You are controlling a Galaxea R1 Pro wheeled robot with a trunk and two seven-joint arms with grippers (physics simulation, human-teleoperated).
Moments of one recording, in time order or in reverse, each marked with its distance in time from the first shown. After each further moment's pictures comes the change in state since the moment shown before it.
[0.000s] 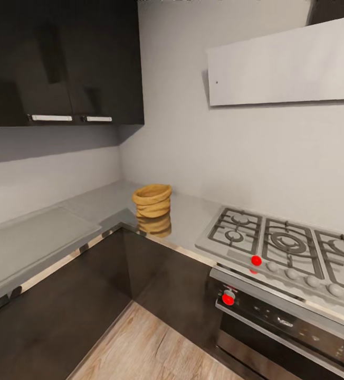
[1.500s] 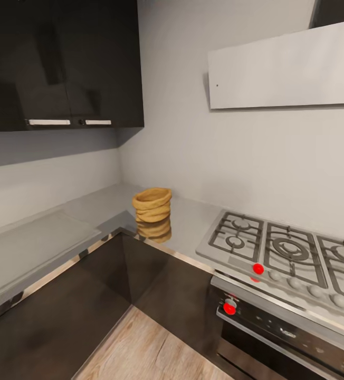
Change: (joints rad) left arm 0.000 0.002 -0.002 0.000 0.020 0.000 -0.003; right arm 0.000 0.002 0.001 0.000 0.000 0.000 0.002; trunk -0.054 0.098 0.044
